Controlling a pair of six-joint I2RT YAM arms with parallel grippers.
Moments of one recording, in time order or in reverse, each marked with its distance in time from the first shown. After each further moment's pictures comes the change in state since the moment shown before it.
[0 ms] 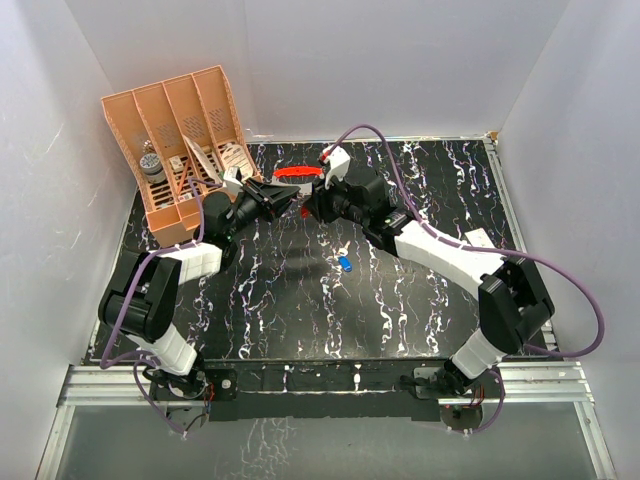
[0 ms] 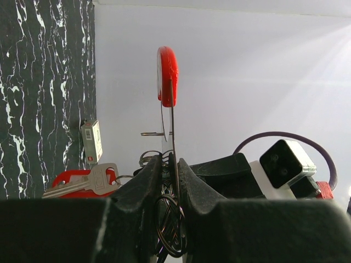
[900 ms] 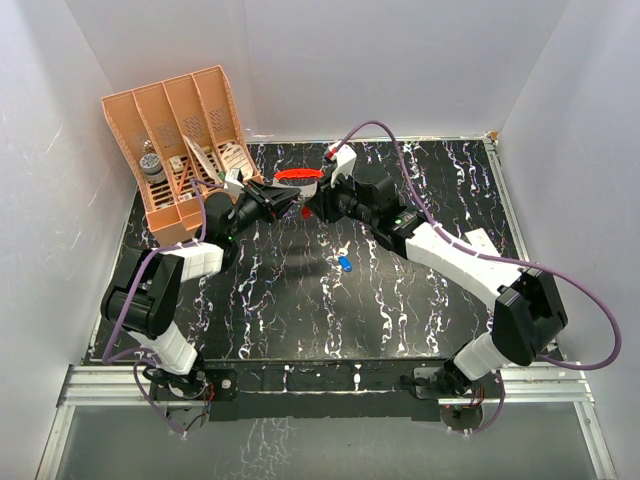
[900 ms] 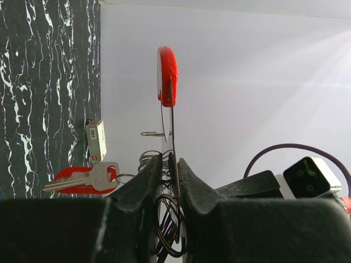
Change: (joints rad) left arm 0.000 0.024 -0.001 0.007 0.000 0.004; right arm -0.003 -0.081 0.000 -0.053 -0.063 0.023
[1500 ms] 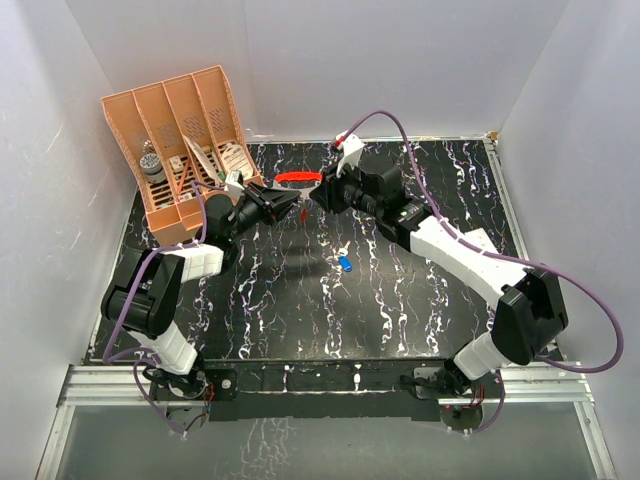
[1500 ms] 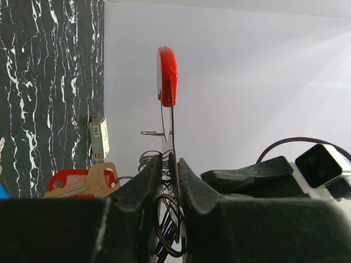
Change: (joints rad) left arm 0.000 0.001 -0.018 0.007 0.004 0.003; right arm -0.038 0.011 0.079 -0.050 -0.001 0.005
